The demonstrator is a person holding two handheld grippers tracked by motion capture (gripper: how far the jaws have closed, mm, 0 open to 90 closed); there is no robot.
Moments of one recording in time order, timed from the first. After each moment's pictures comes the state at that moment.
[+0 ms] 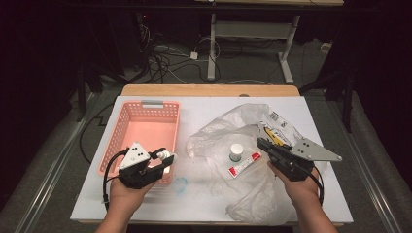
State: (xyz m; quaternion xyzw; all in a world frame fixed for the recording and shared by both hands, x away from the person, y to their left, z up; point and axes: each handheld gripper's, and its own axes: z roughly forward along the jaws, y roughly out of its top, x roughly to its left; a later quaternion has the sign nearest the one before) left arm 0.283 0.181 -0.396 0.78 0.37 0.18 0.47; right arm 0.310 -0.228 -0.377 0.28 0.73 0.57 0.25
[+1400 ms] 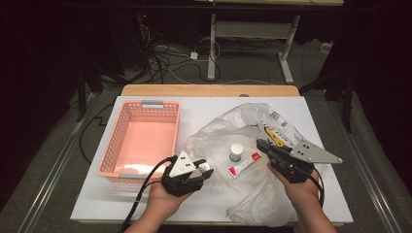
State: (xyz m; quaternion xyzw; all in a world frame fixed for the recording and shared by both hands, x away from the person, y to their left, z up) left arm 0.288 0.087 -0.417 0.83 0.28 0.13 0.46; right arm 0.305 -0.227 -0.376 0.27 0.73 0.57 0.26
